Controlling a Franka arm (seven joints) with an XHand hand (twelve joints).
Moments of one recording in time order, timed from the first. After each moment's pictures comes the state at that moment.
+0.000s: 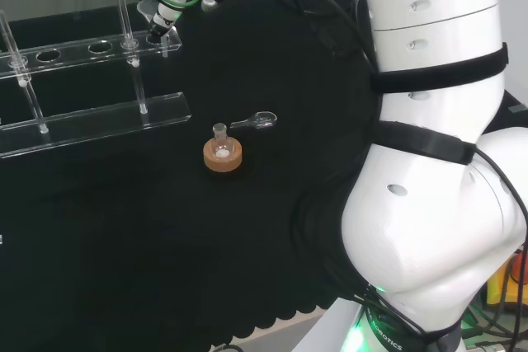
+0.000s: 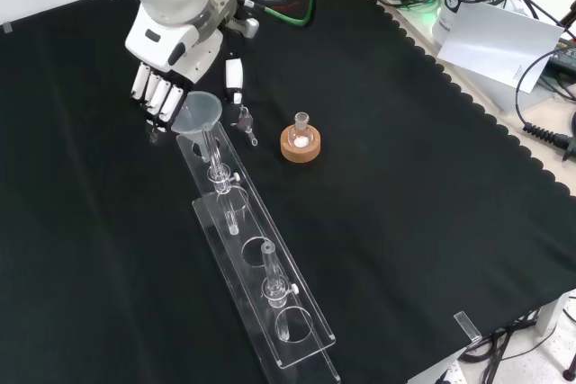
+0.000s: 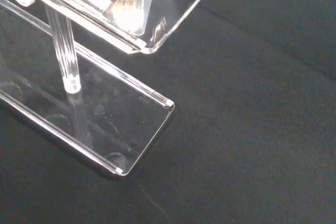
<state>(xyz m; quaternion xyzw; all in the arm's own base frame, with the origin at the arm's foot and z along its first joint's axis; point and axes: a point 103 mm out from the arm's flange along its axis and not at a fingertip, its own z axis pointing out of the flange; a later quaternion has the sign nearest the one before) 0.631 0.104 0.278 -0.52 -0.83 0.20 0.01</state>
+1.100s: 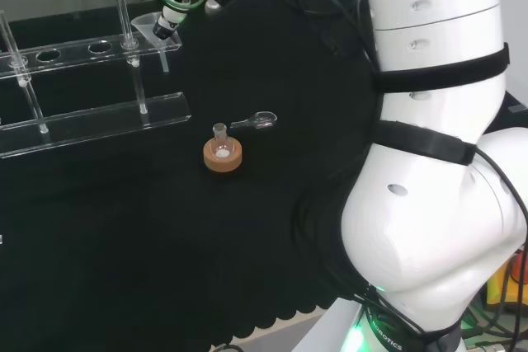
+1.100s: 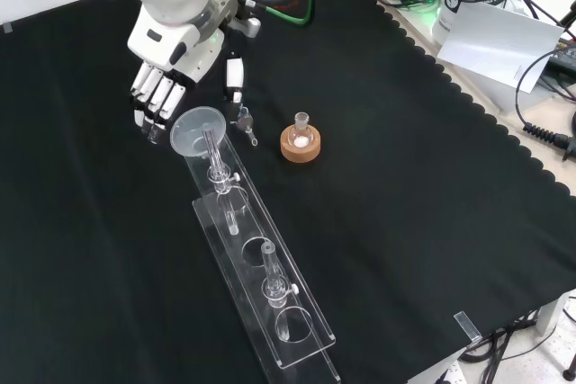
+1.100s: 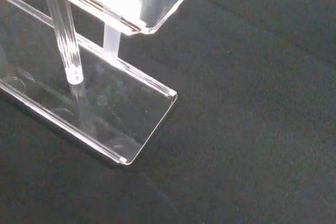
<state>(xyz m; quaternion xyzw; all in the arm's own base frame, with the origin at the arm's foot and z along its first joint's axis) 0.624 0.099 0.275 -0.52 -0.83 0.19 0.02</state>
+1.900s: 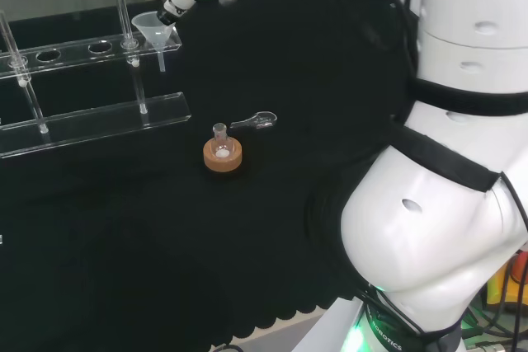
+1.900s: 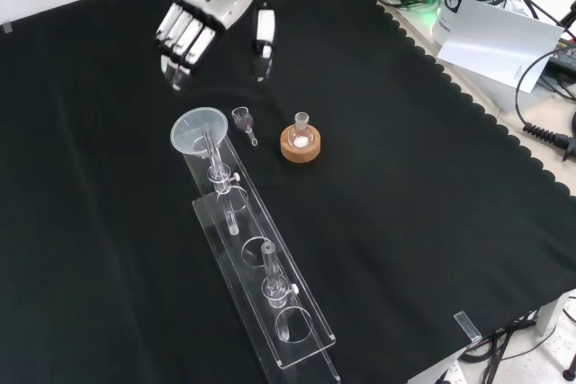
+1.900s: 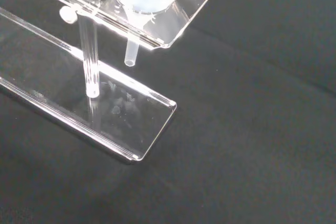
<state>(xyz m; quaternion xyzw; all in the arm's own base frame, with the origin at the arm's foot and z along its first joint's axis) 0.559 0.088 0.331 -0.55 -0.82 0.15 -0.01</state>
